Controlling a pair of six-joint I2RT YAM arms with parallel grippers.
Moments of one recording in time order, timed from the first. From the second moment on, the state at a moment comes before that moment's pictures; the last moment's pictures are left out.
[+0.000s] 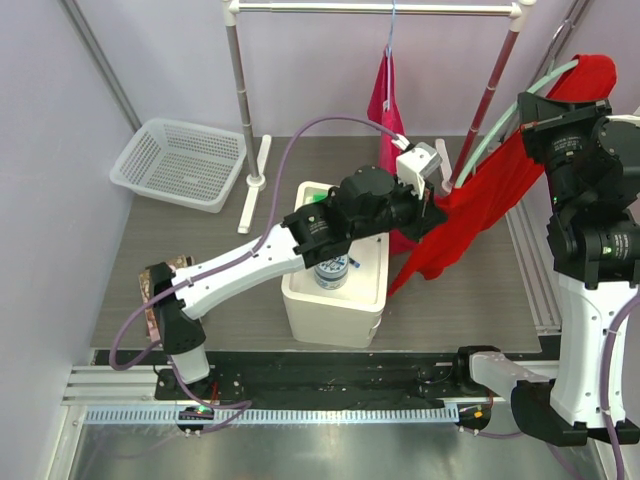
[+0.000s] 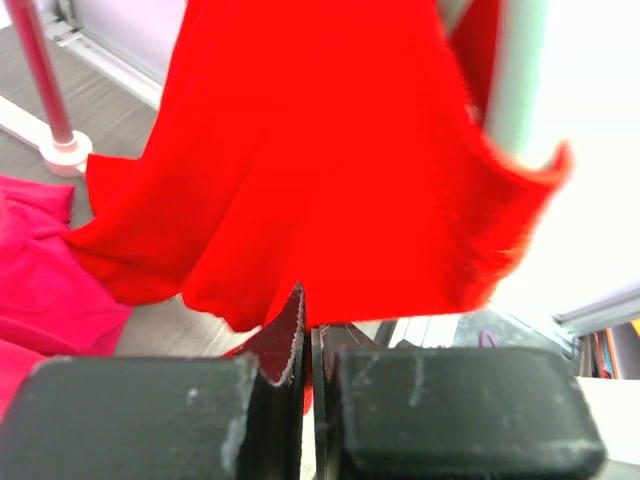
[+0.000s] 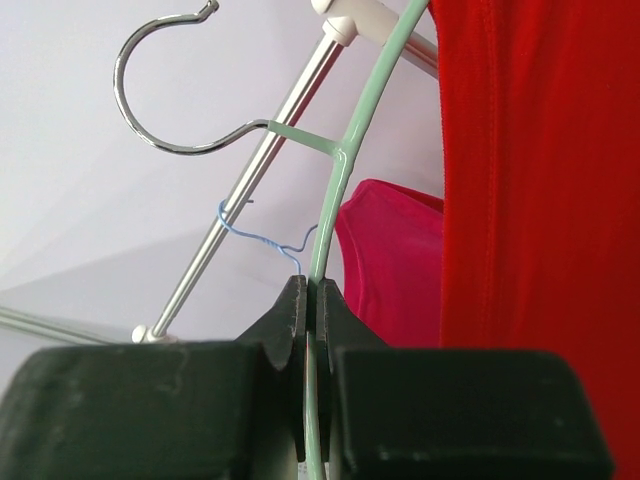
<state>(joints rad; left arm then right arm) -1.13 1.75 1.84 -0.24 0.04 -0.35 0.02 1.08 1.80 -0.62 0.18 1.00</state>
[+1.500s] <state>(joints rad) -0.93 1.64 1.95 -0.16 0.29 -0.45 -0.07 0.94 1.40 -0.49 -0.60 0.90</state>
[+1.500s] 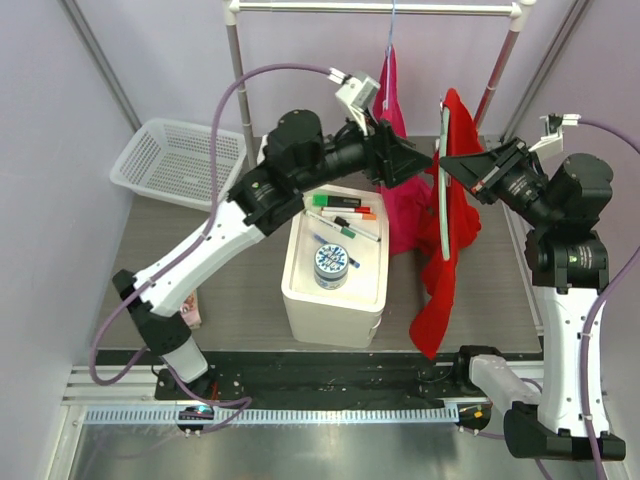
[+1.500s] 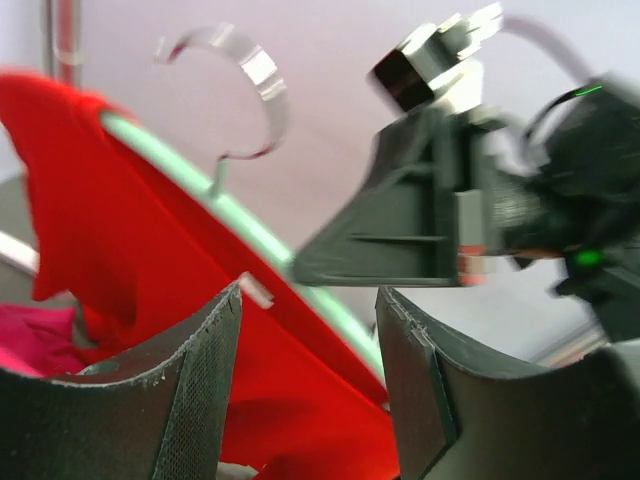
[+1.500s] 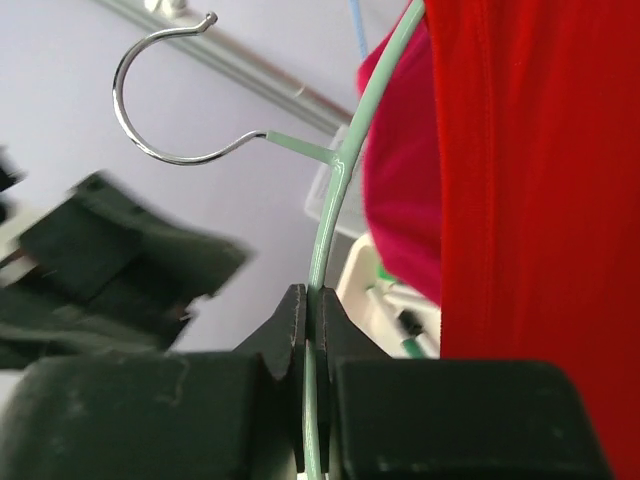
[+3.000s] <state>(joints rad) -0.78 1.89 2.14 -0.06 0.38 -0.68 -0.02 0.89 1.40 -0.36 -0.80 1.13</state>
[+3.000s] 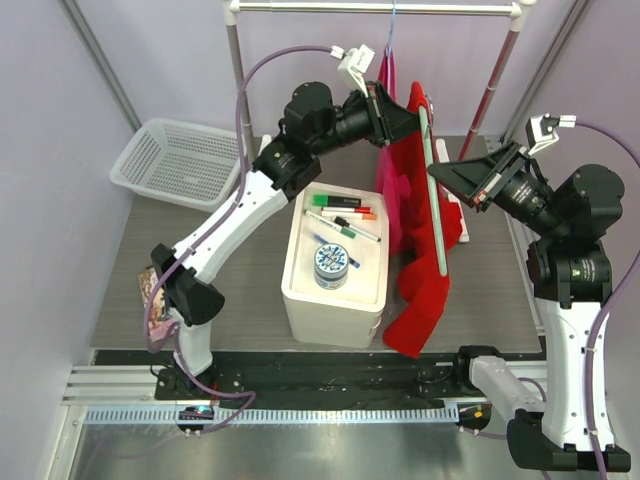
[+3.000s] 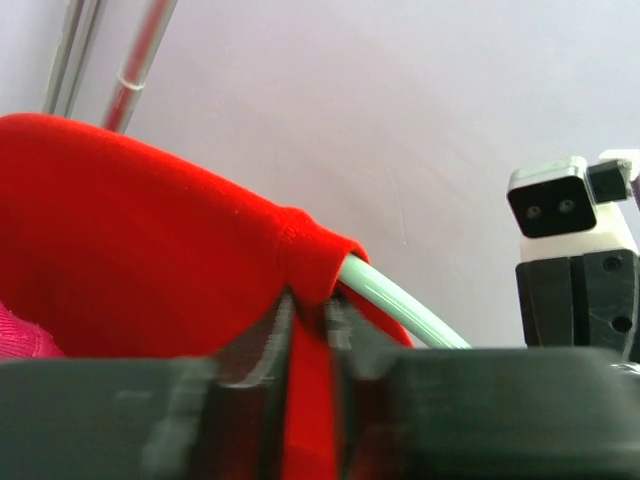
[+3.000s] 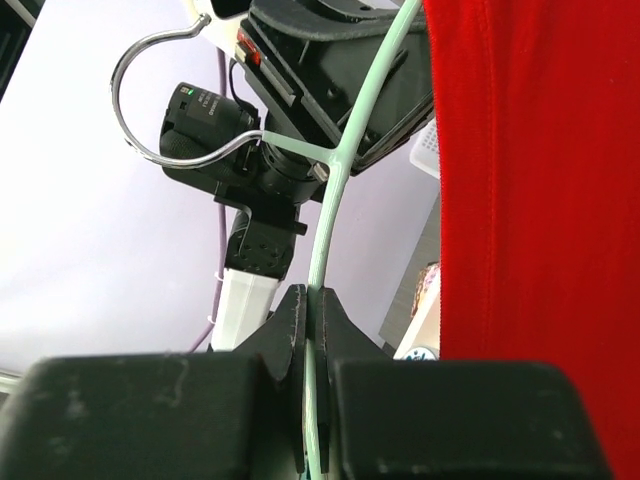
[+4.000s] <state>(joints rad) -1.06 1.64 1.90 -0.13 -0.12 -0.24 0.00 0.89 1.40 -0.53 -0.56 1.05</state>
